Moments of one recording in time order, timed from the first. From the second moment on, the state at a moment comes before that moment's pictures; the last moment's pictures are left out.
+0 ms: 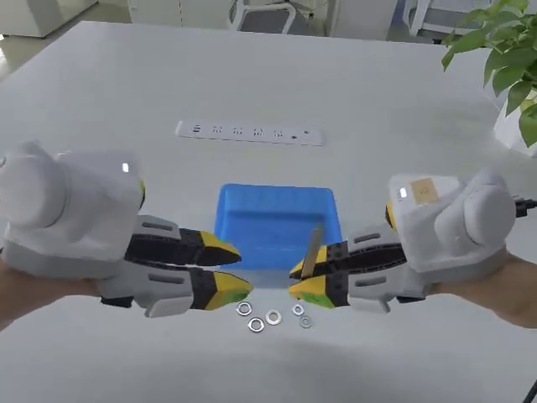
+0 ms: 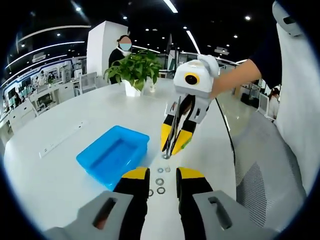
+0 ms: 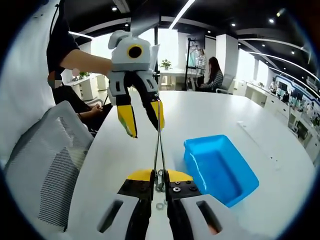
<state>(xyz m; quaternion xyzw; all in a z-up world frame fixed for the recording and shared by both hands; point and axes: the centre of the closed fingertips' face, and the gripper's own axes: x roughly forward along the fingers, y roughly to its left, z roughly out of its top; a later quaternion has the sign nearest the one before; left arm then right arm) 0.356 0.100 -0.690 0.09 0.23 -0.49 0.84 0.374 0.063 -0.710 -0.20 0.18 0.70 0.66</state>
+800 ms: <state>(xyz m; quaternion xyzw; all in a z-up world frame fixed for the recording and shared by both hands) 0.352 0.119 -0.700 0.06 0.22 -0.47 0.85 0.456 0.083 -0.684 -0.18 0.16 0.69 0.69</state>
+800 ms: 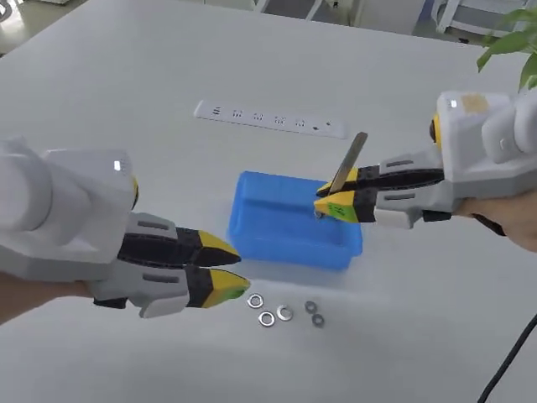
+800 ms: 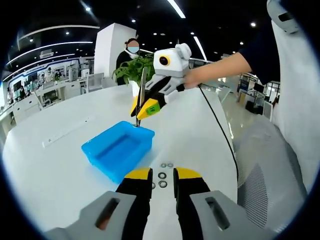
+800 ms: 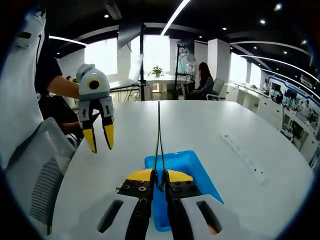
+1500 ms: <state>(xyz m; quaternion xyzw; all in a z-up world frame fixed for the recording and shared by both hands) 0.353 0.161 -0.716 0.06 0.26 -0.41 0.87 0.482 0.100 -0.757 -0.19 0.20 0.68 0.68</state>
